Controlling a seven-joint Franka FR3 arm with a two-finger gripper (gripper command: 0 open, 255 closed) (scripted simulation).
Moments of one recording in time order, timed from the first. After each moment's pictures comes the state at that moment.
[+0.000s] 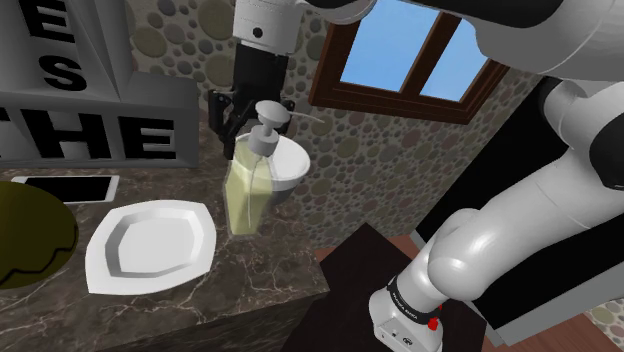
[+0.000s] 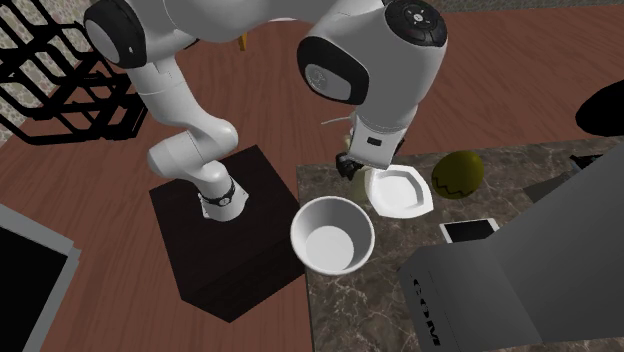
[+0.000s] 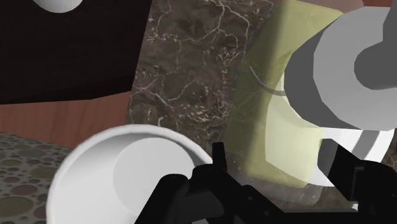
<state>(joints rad) 0.04 -0.21 0.46 -1.88 0.28 1.61 0.63</state>
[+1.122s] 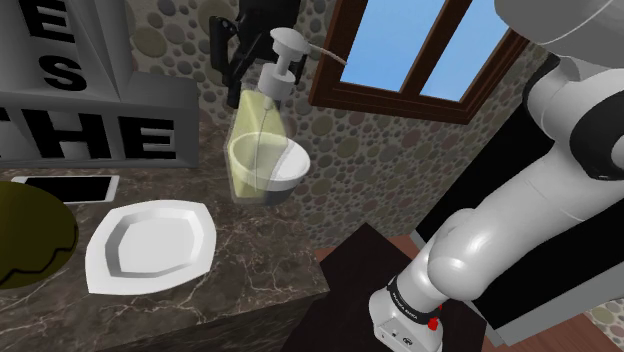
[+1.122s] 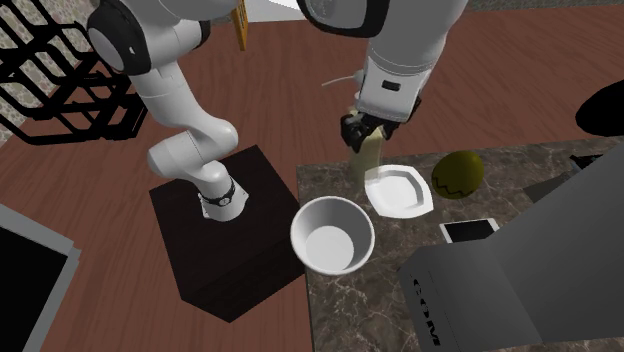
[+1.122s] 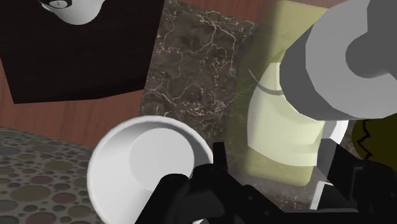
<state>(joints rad) 0.04 -0.14 0.46 -1.58 0.26 1.38 0.69</state>
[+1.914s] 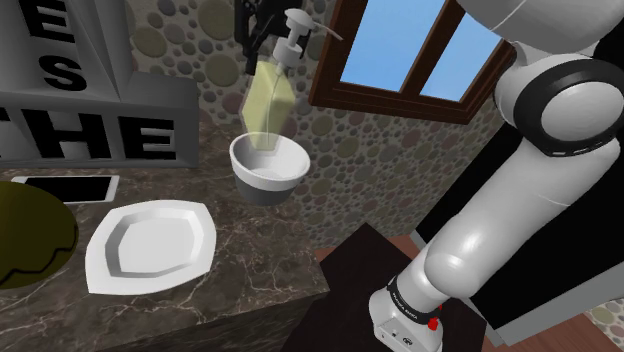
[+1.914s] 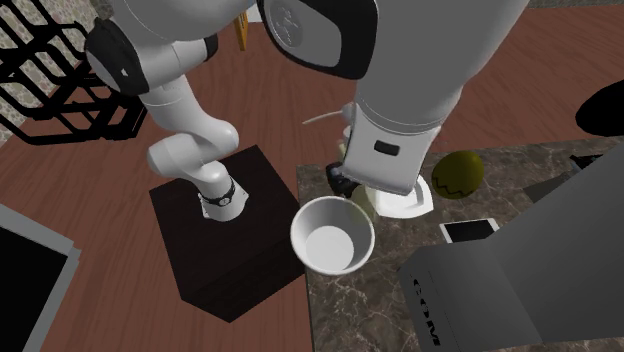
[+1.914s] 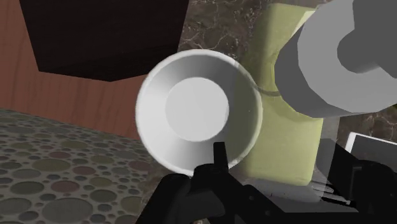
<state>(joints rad) -0.04 0.01 0.38 -1.38 0.18 1.29 0.54</state>
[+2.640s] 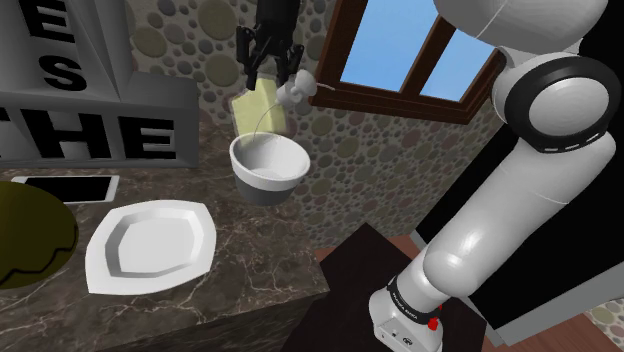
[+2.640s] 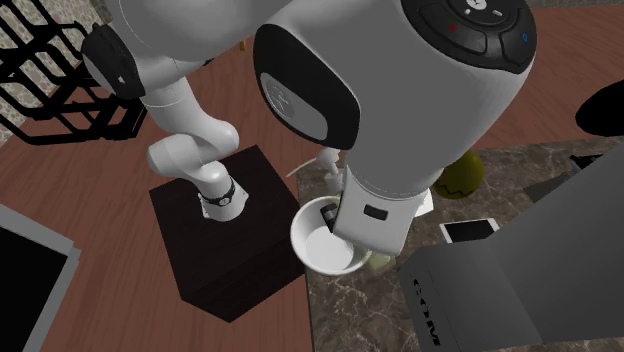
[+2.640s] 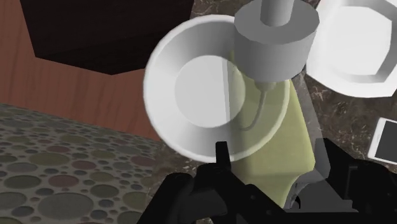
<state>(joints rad) -0.07 0.03 0.35 -1.47 0.16 1.38 0.46</state>
